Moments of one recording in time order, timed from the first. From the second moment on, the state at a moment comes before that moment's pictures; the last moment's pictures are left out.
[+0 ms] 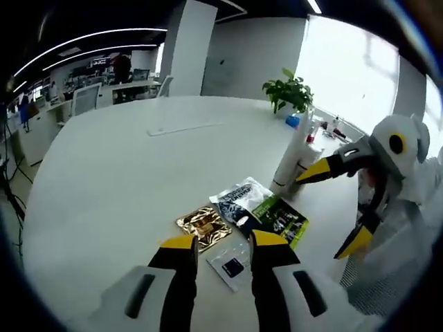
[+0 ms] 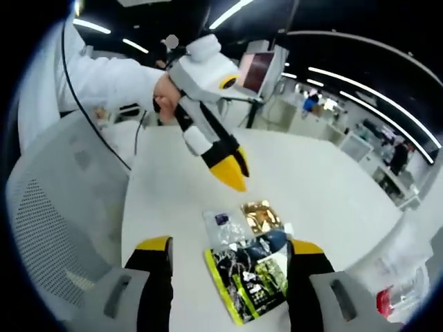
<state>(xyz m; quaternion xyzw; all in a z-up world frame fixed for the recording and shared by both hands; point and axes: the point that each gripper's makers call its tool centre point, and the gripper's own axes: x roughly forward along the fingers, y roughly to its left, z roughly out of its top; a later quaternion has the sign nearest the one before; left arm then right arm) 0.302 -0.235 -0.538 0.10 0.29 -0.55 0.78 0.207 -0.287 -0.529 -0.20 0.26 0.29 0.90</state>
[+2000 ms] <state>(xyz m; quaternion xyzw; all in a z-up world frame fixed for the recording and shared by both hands) 0.239 -0.191 -0.478 0.21 0.20 -0.54 0.79 0.104 -0.405 -0.476 -0.11 0.28 0.06 0.95</state>
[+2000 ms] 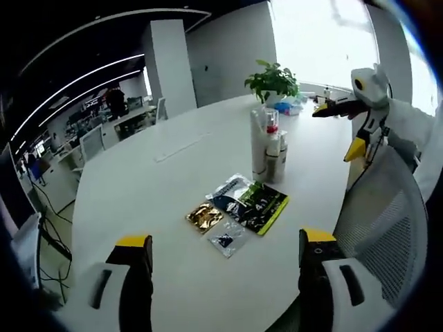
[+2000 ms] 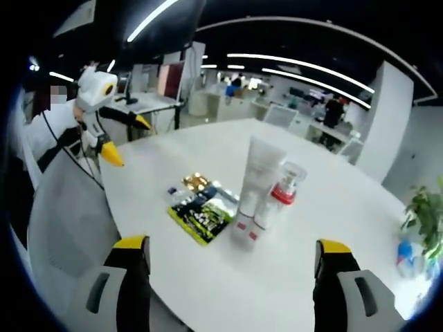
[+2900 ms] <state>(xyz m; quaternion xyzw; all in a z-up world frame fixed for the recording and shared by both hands) 0.206 -0.181 -0.463 0.20 0.21 -0.54 0.79 0.093 -0.402 -0.465 -0.11 0.28 0.05 0.95</state>
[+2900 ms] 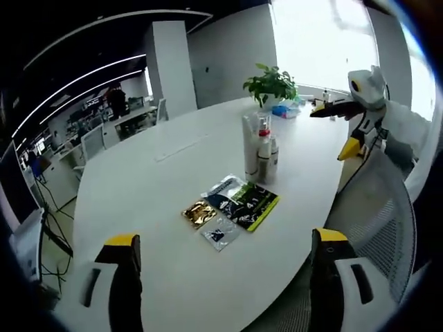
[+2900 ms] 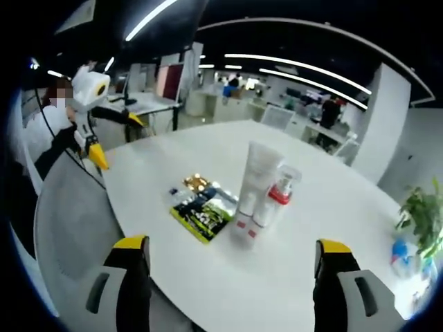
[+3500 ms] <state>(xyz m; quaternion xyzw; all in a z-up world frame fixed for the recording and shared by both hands) 0.209 -0.175 -0.467 0.17 0.22 -0.54 0.80 0.089 -0.402 -0.471 -0.12 0.30 0.05 0.95</state>
